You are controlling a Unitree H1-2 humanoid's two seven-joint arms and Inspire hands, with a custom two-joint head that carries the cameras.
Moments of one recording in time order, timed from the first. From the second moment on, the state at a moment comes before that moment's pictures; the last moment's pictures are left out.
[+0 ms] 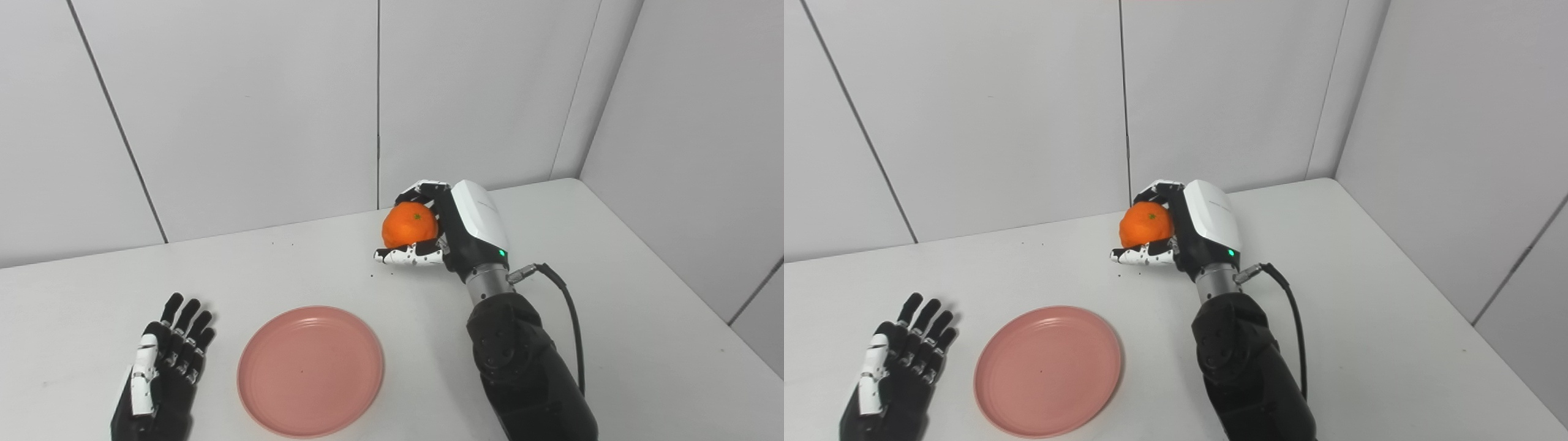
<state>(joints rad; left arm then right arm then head) -0.17 0.05 0.06 0.05 -0.39 0.17 -0.24 -0.39 -0.11 0.16 -0.32 -0.79 0.47 0.07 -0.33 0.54</state>
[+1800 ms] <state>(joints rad) -0.15 -0.14 -0.04 0.01 -0.17 0.14 -0.06 -0.32 -0.05 0.43 -0.08 -0.75 0.28 0.07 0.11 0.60</state>
